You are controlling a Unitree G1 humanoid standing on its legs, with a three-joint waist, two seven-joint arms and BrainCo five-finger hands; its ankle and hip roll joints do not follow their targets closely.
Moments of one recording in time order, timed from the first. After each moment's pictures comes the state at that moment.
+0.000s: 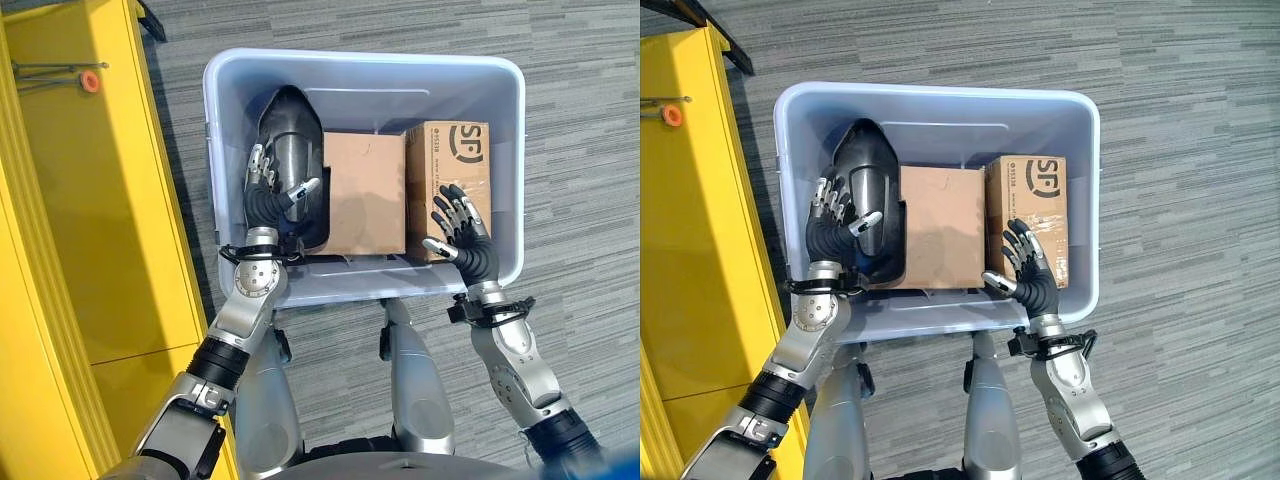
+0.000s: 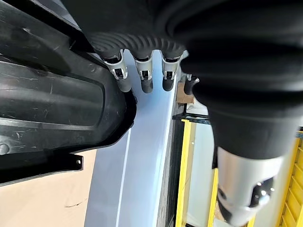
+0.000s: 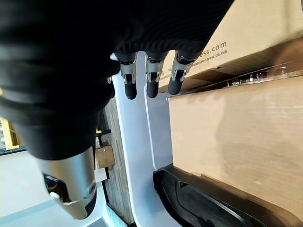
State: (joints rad) left arm -0.39 0.32 -0.27 0.15 -0.30 -0.32 0.44; right arm -0.04 -0.38 0.30 -0.09 0.51 -0.31 -0.13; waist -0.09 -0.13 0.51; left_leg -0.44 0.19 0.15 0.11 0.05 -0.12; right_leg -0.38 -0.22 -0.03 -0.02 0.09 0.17
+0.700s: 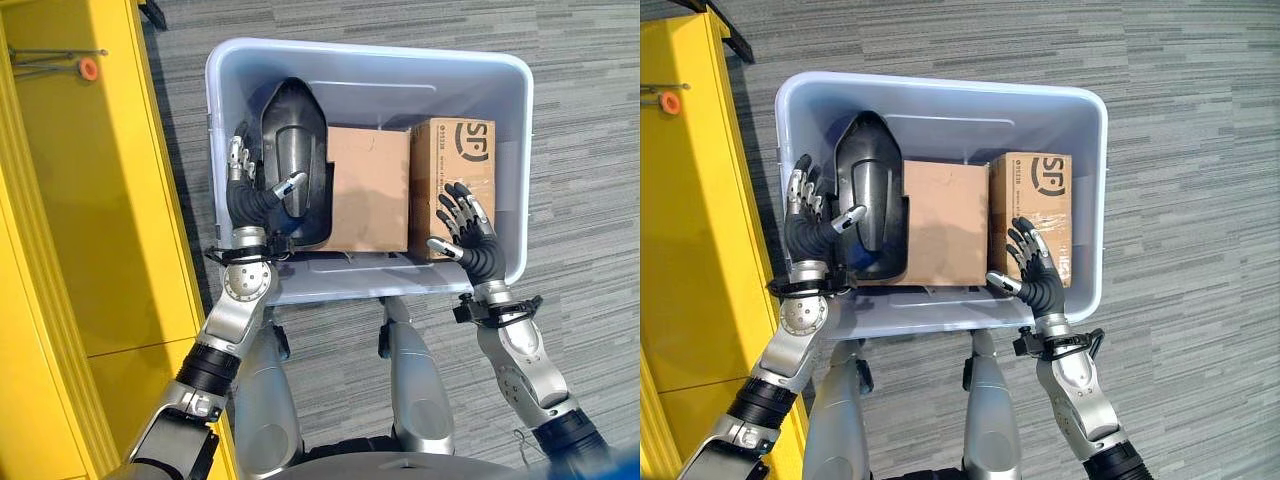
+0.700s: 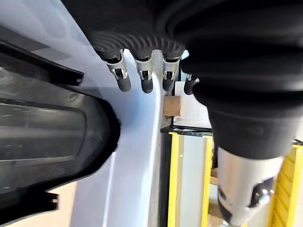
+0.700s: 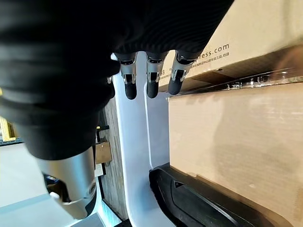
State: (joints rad) left arm -0.33 0.35 -0.22 0.05 -0.24 -0.34 0.49; right arm -0.04 -0.41 0.29 -0.10 0.51 -0.32 -0.13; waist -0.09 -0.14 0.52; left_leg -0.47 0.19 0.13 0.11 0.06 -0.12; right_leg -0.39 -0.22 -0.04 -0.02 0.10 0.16
